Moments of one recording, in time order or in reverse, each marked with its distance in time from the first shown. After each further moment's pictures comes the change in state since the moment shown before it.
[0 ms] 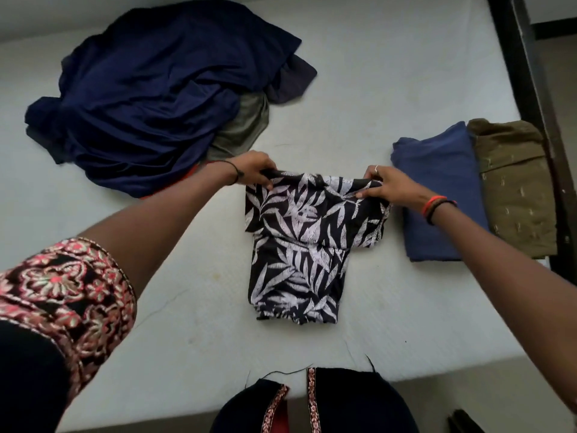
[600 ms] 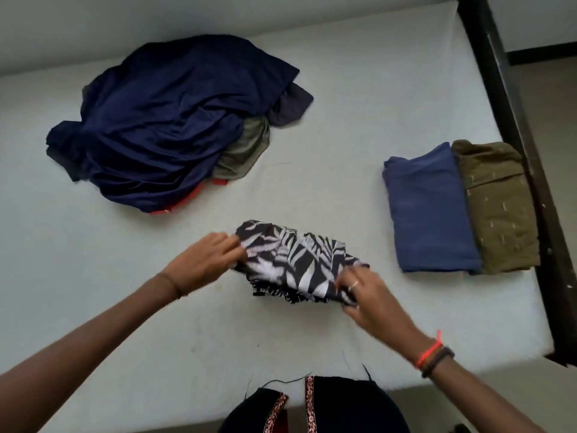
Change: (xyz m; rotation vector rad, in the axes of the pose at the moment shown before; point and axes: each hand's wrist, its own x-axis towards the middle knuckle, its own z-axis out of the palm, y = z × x) left_hand -0.157 0.001 0.091 0.380 0.522 0.407; right_hand -0.163 -0.022 0.115 -0.315 0.248 -0.436
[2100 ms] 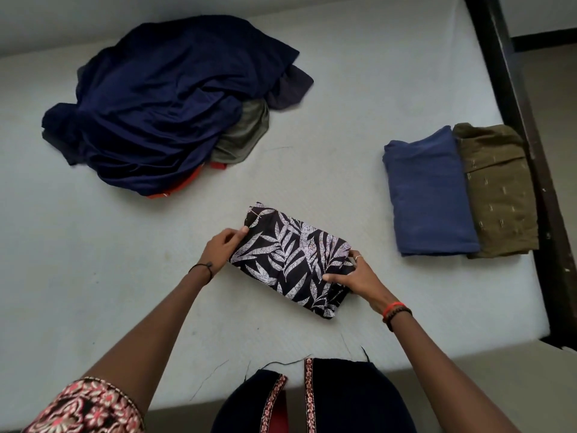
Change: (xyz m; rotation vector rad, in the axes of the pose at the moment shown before) left_hand 0.005 0.023 0.074 -1.030 -0.012 -1.181; right_hand 0.011 0.037 0.055 0.961 -0.123 0.905
